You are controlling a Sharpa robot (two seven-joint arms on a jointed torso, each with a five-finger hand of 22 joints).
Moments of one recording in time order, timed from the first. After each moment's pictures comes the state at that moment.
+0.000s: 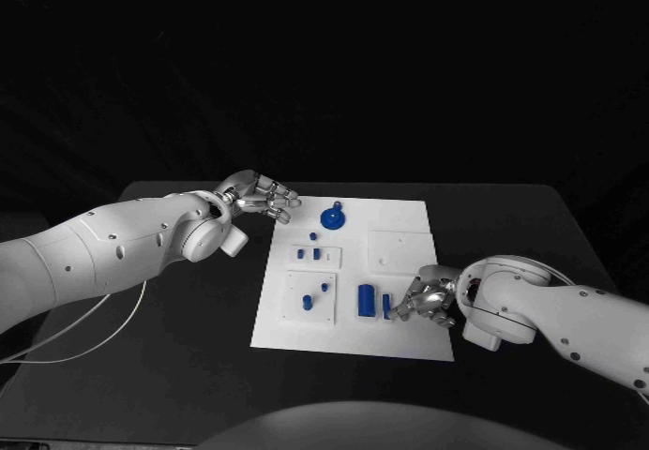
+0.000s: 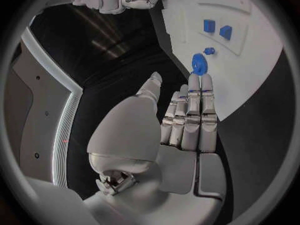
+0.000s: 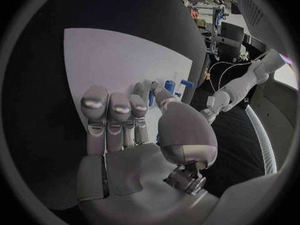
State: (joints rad) left arm 1.19 -0.74 -0.14 1.16 -0.42 -0.13 0.22; left_hand 1.39 -0.03 0.04 0.07 0.12 0.97 0.15 0.06 0.06 1.15 0.12 0.06 0.06 1.32 0.07 0.08 0.17 0.07 1.18 0.05 0.07 0.32; right arm 0.90 -0.84 0.11 1.61 -1.12 0.09 -0.59; right_hand 1.04 -0.05 0.23 -0.08 0.24 1.18 -0.01 0.06 1.01 1.39 -0.07 0.95 1.27 1.46 -0.11 0.96 1.18 0.07 1.47 -0.14 0.85 1.31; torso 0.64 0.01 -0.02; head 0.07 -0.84
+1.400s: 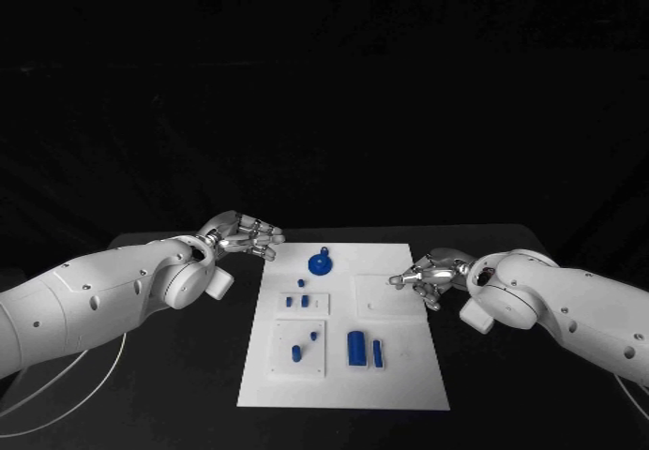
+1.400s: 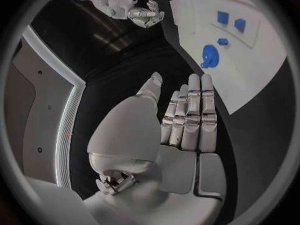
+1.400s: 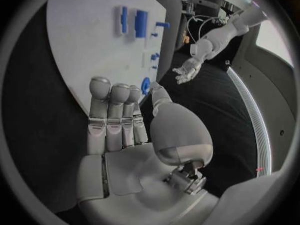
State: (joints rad) left arm 1.22 -0.76 -0.14 1.18 -0.35 -0.16 0.23; left_hand 1.39 -0.03 0.04 0.07 0.12 0.98 0.15 0.06 0.06 1.15 0.12 0.06 0.06 1.32 0.07 0.08 0.17 0.07 1.18 0.05 0.07 0.32; right arm 0.98 -0.82 0.21 1.35 -0.81 0.00 -0.29; right_hand 1.11 0.06 -0.11 -0.07 0.42 1.10 0.04 0.07 0.68 1.29 -0.04 0.64 1.03 1.42 -0.09 0.66 1.01 0.08 1.47 -0.11 0.34 1.19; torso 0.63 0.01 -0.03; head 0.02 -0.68
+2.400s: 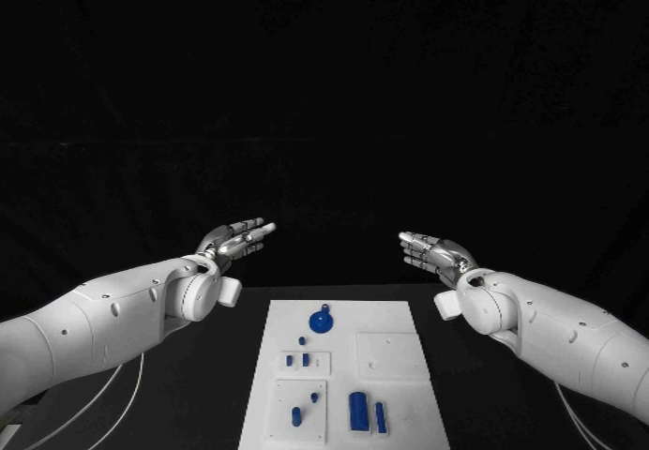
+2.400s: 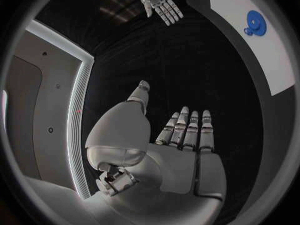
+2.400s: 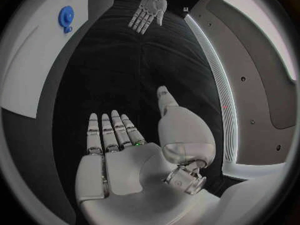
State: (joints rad) left arm 1.29 -0.64 -0.12 1.02 -0.08 -0.23 0.30; left_hand 1.06 0.00 0.02 0.01 0.05 0.35 0.04 0.02 0.02 0.48 0.05 0.02 0.02 0.37 0.05 0.02 0.02 0.07 0.35 0.09 0.03 0.03; right arm 1.06 -0.59 0.22 0.94 -0.36 -0.14 0.20; right_hand 0.86 0.03 0.01 -0.06 0.12 0.36 0.05 0.02 0.02 0.45 0.05 0.02 0.02 0.36 0.05 0.02 0.02 0.09 0.35 0.10 0.03 0.02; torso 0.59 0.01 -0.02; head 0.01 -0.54
